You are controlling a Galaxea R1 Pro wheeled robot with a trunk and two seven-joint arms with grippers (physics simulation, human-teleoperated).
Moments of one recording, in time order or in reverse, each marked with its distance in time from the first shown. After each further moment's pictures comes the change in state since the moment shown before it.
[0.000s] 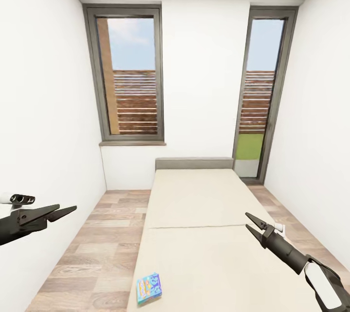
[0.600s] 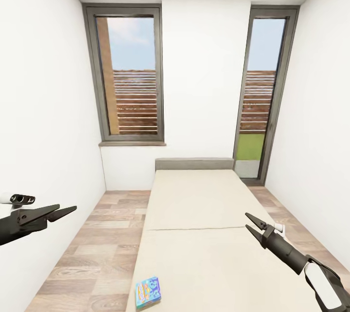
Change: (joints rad) left arm 0.000 0.000 0.000 0.000 0.000 0.000 0.000; right arm 0.000 0.000 0.000 0.002 0.003 -0.001 -0.001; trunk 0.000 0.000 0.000
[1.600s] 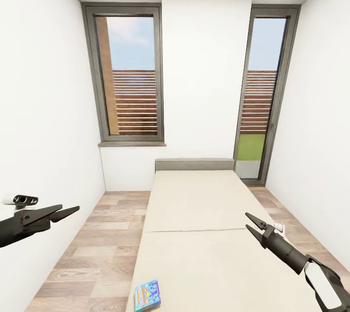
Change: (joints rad) left arm 0.000 -0.025 0.000 0.000 -0.001 0.000 0.004; right arm 0.000 0.000 0.000 -0.002 0.000 0.001 0.000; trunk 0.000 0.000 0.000
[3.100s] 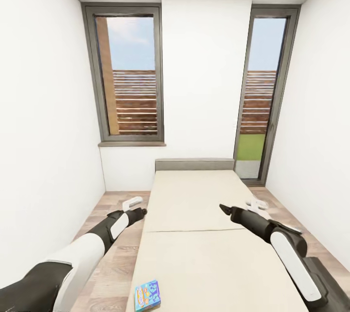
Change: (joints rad) left arm -0.649 -0.636 -0.351 1.191 -0.366 -0.787 1.414; right arm 0.012 0.015 0.384 -0.663 0.102 0.023 -1.032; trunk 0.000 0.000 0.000
